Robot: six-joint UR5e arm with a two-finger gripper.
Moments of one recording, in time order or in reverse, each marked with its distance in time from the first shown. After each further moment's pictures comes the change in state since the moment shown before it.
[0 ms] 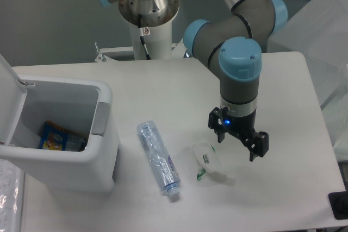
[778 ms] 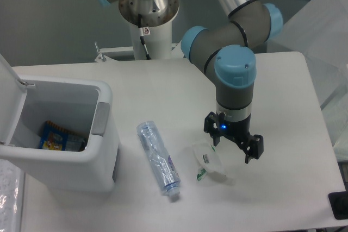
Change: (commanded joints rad) arm -0.006 -0.012 -0.072 0.104 -0.012 -0.089
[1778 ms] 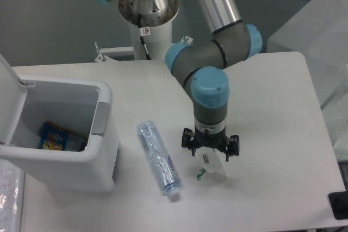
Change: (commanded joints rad) arm -0.083 -0.041 -0.149 -0.002 0.146 -0.463
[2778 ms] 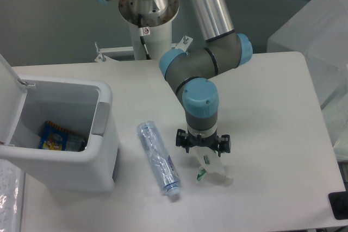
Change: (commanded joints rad) arm -0.002 -0.052 0.080 -0.009 -0.044 -0.120
